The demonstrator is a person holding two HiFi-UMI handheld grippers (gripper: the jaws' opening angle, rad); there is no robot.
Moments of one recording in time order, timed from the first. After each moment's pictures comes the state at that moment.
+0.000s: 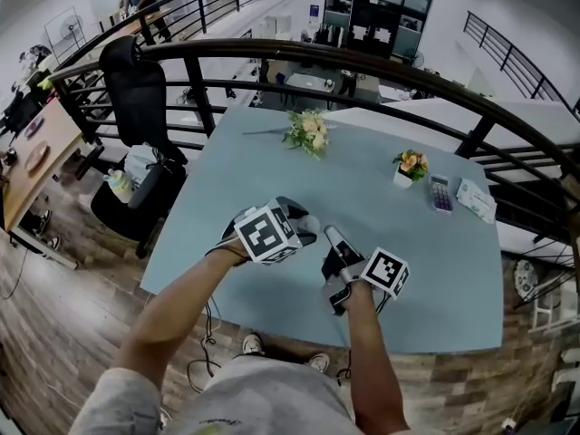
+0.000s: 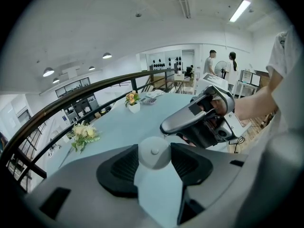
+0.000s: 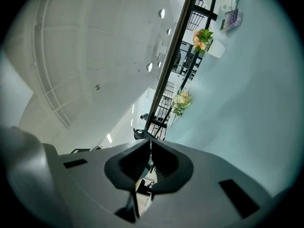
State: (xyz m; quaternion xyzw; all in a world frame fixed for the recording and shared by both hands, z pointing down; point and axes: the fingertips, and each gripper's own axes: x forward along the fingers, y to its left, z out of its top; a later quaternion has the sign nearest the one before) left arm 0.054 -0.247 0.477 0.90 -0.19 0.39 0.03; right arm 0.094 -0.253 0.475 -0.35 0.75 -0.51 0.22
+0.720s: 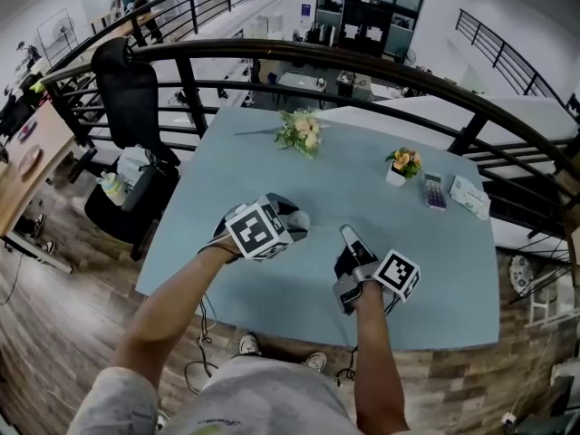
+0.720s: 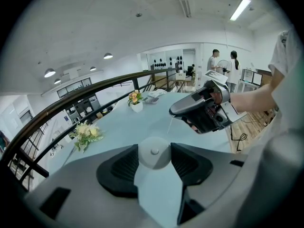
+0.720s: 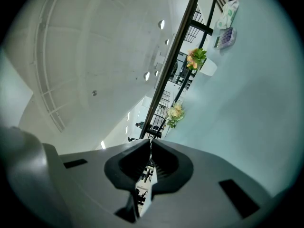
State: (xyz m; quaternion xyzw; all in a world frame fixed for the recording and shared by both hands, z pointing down) left arm 0.046 -0.258 0.478 0.90 -0.20 0.39 0.02; right arm 0.147 -0.257 0.474 -0.40 0.74 -0.49 0.24
